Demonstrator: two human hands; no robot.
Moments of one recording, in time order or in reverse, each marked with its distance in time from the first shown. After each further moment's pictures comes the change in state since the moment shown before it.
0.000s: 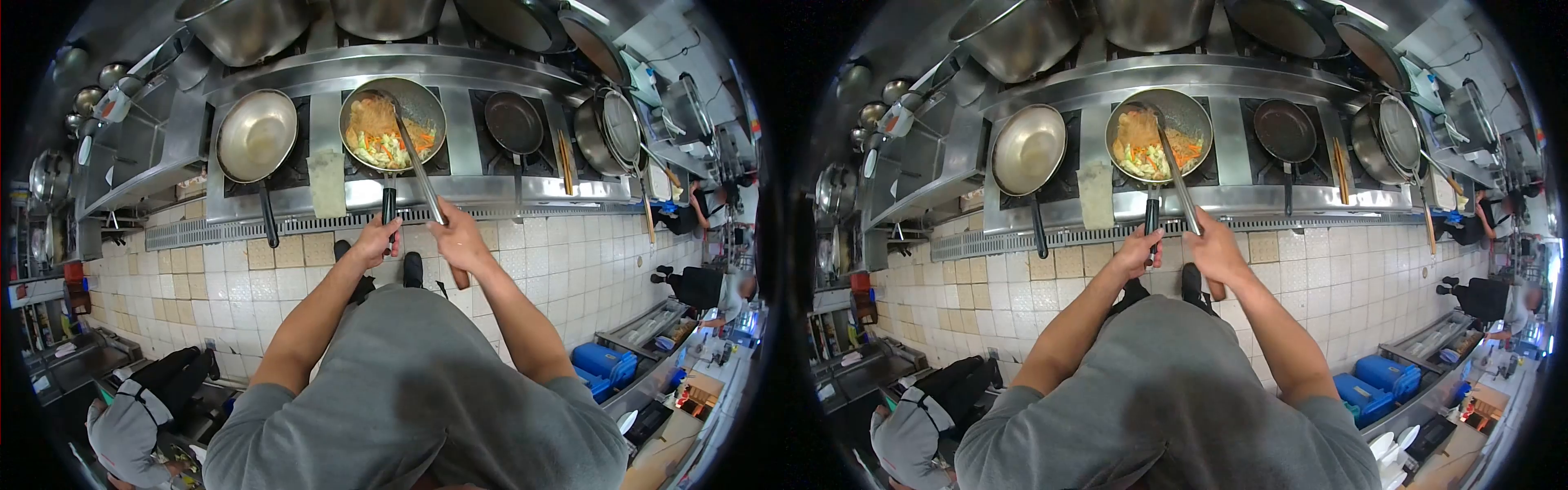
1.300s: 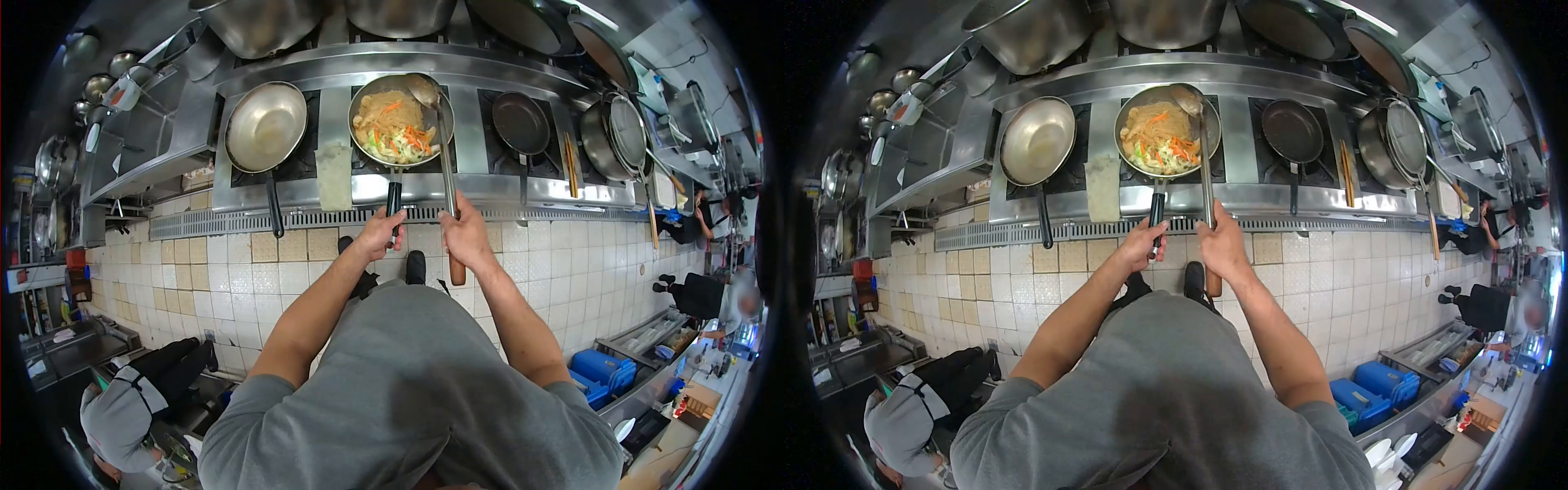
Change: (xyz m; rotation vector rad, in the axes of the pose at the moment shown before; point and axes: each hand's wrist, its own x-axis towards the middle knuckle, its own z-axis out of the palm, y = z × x) left_hand -0.002 -0.001 -0.001 -0.006 0.006 0.024; right_hand -0.008 0.002 0.010 0.249 0.127 0.060
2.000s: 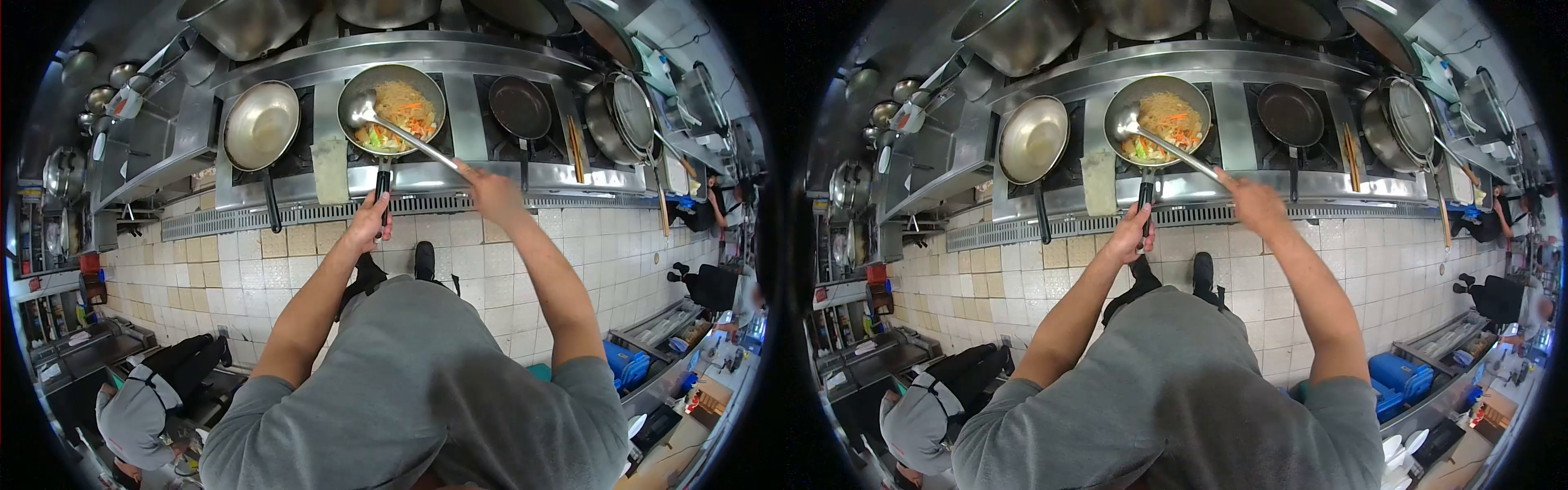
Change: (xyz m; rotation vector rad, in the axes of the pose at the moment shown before) left_hand -0.005 0.003 -0.001 -0.045 0.041 0.040; right_hand 0.060 0.035 -0.095 -1.049 -0.287 -0.173
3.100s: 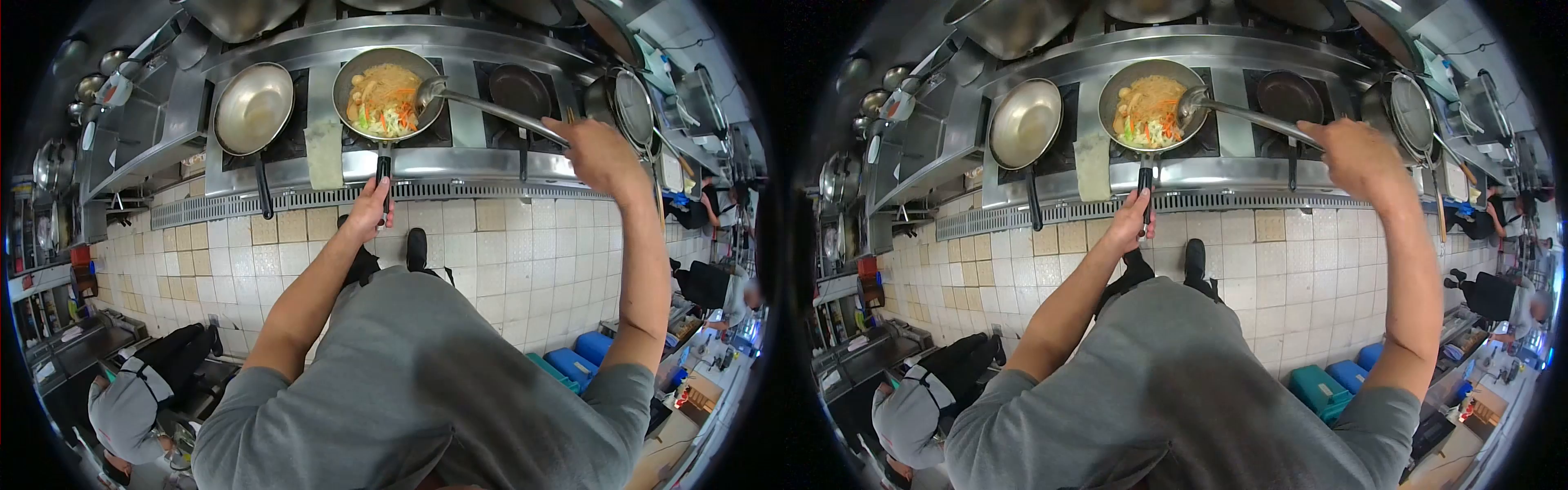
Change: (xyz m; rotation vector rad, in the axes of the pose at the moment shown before) left_hand -0.006 -0.001 0.016 -0.017 0.029 0.061; right_hand -0.050 -0.008 -0.202 -0.477 -0.041 -0.015
